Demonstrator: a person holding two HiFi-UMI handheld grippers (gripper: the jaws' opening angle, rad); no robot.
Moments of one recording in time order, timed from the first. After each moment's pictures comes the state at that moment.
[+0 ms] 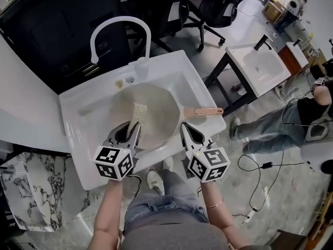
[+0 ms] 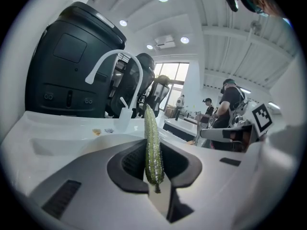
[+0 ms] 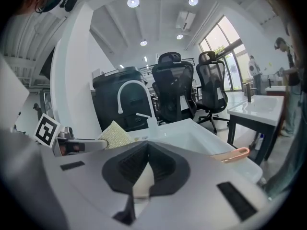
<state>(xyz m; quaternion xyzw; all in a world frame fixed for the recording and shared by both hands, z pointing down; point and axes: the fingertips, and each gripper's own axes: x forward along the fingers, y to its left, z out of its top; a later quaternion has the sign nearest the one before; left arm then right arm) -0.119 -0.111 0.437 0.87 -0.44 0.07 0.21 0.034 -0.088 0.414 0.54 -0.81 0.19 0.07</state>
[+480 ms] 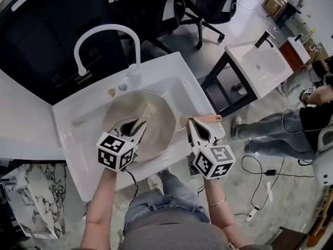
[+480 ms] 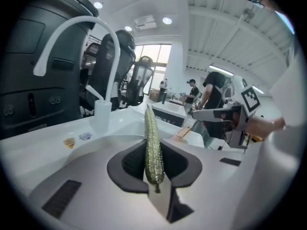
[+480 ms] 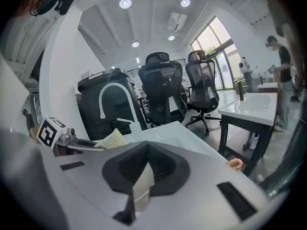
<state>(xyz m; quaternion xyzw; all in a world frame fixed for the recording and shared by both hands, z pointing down) -0.062 -0.165 0.461 0.91 -0.32 0.18 0.19 0.088 -0.143 0.421 0.58 -0.79 0.21 0.06</state>
